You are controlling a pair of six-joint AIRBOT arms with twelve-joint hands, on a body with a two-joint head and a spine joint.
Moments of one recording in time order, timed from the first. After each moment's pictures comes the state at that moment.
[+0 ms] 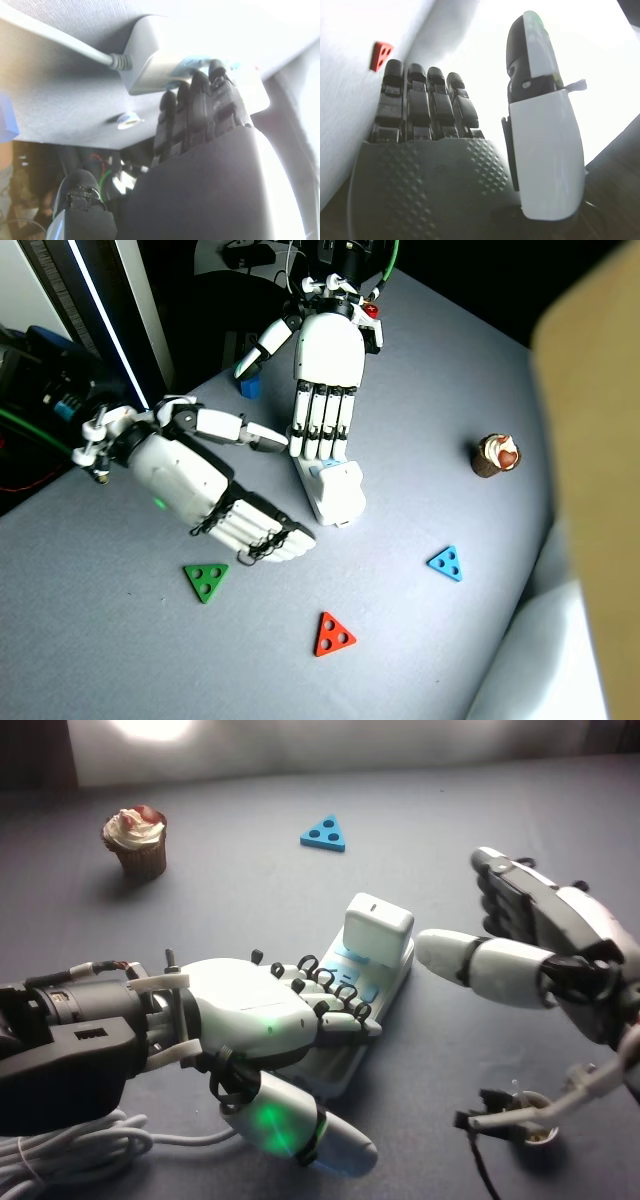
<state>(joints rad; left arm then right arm) 0.67 -1.03 0.90 -0.03 -0.11 1.02 -0.50 -1.19 0.81 1.06 1.08 -0.51</state>
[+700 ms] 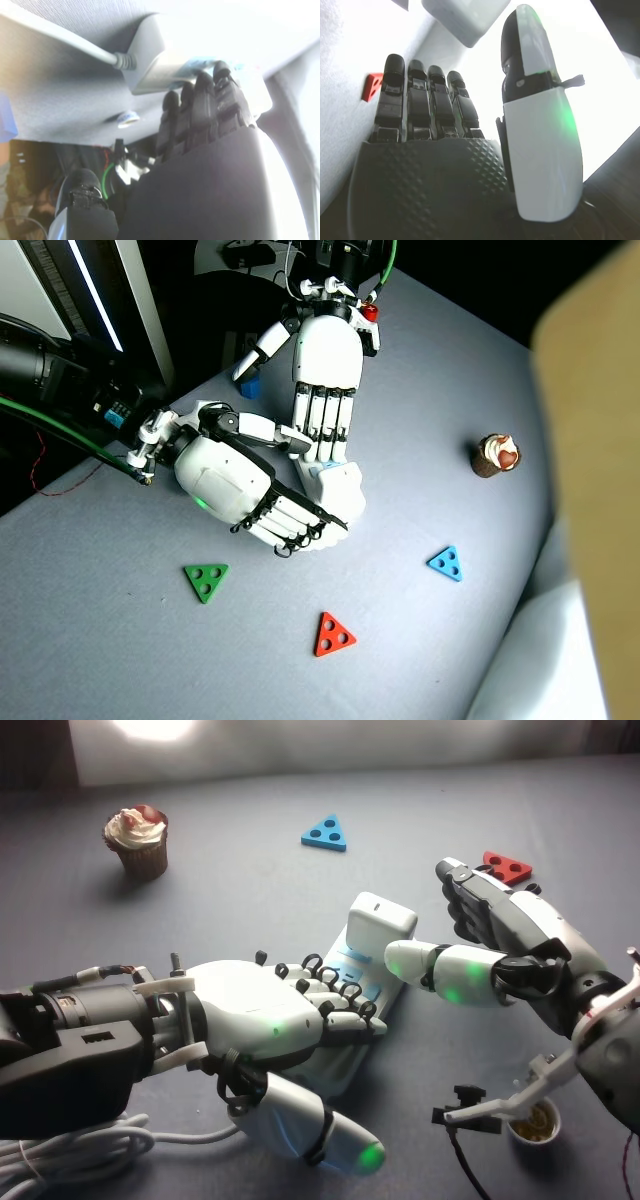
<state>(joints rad) 0.68 -1.05 0.91 -0.05 -0.13 1.02 -0.48 -1.28 0.94 1.07 1.00 -0.58</state>
